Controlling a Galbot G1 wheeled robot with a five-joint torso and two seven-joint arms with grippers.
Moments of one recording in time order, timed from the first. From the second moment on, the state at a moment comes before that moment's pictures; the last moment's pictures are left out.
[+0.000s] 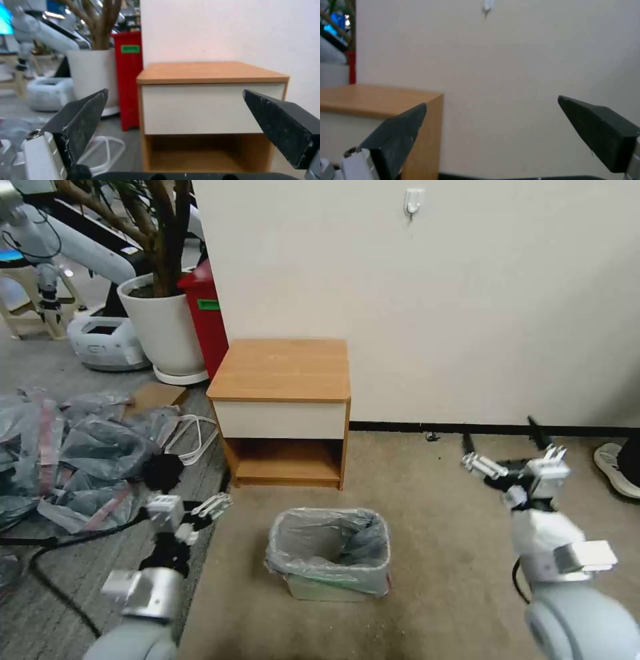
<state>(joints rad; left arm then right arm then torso) 1.78 -1.32 -0.62 -2.27 -0.20 -0.16 -0.08 -1.64 1.26 0.60 2.26 0.12 0.07 0.07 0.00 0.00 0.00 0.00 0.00</state>
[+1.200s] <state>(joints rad) 1.75 -1.37 -0.58 -2.11 -0.13 -0.24 -0.08 -1.64 1.34 0.53 2.12 0.03 0.04 0.02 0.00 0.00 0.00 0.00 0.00</state>
